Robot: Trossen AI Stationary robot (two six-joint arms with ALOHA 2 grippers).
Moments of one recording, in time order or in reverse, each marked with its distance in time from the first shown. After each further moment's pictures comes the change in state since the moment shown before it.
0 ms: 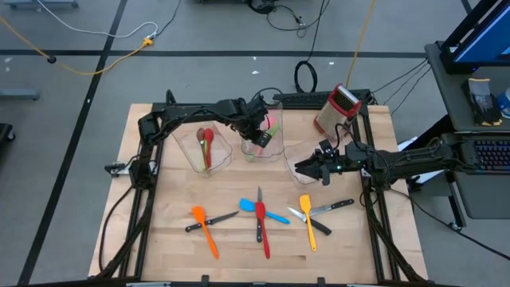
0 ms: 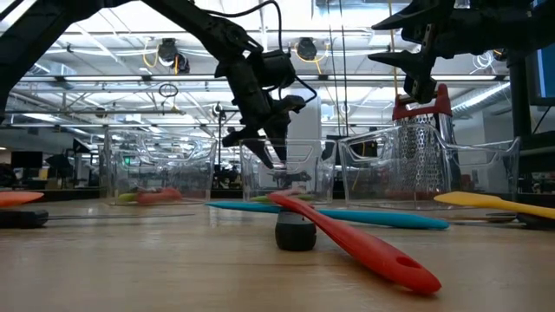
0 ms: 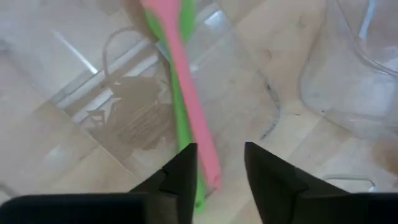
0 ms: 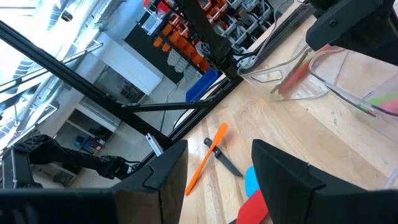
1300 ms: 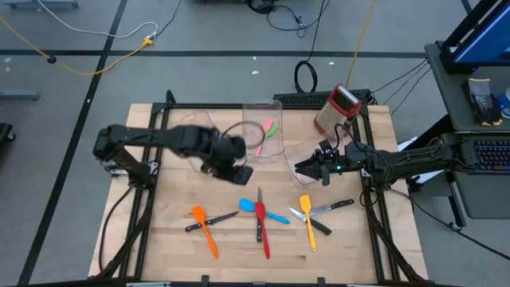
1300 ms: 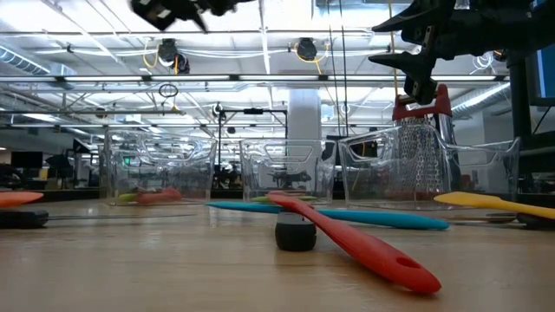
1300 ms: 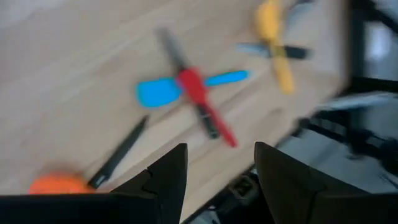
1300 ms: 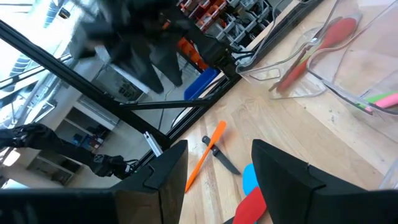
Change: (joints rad) left arm -0.479 -0.427 -0.006 -0.347 0.003 -0.737; right arm 0.000 0.000 0.000 -0.010 -0.004 -0.006
